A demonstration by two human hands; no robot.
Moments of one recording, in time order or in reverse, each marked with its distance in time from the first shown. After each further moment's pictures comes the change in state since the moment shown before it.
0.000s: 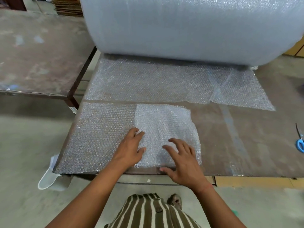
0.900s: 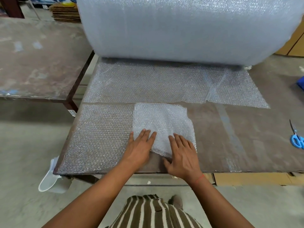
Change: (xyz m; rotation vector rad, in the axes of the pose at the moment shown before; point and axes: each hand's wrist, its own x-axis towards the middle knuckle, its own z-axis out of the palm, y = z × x) left_hand 0.003 0.043 0.007 0.477 -0.138 0.125; right_hand 0.016 -0.007 0.000 -0.218 -0.078 0.182
